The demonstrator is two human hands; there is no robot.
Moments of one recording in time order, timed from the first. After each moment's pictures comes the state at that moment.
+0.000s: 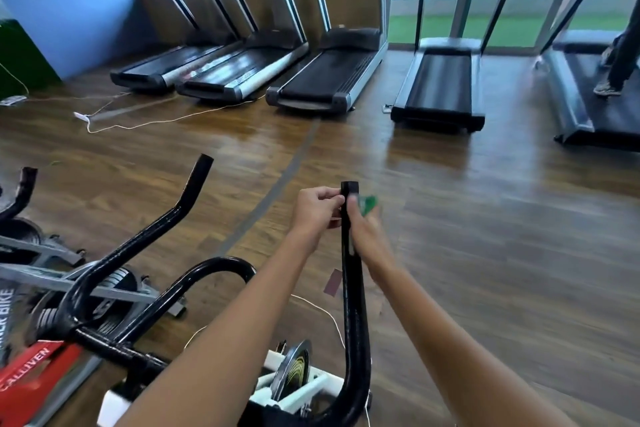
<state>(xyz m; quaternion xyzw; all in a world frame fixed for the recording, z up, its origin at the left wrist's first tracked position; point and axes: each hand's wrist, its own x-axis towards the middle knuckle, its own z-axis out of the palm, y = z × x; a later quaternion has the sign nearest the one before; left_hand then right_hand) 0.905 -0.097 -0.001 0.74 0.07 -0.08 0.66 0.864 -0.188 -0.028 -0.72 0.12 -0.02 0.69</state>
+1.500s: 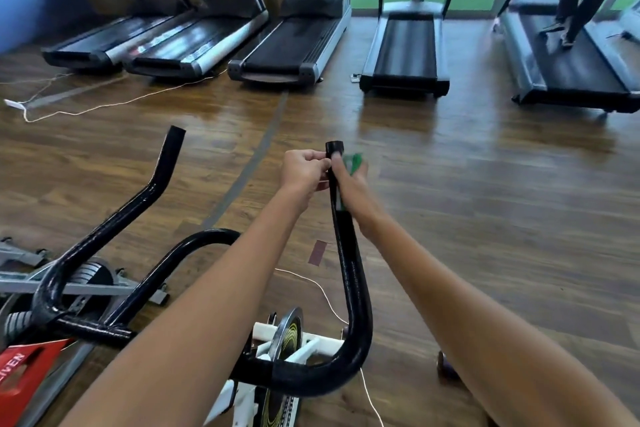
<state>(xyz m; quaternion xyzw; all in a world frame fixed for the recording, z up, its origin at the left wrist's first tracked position) 0.909 -0.096 -0.003 0.74 0.07 -0.11 0.66 0.867 -0.188 -0.036 -0.71 0.13 -0.04 0.69</state>
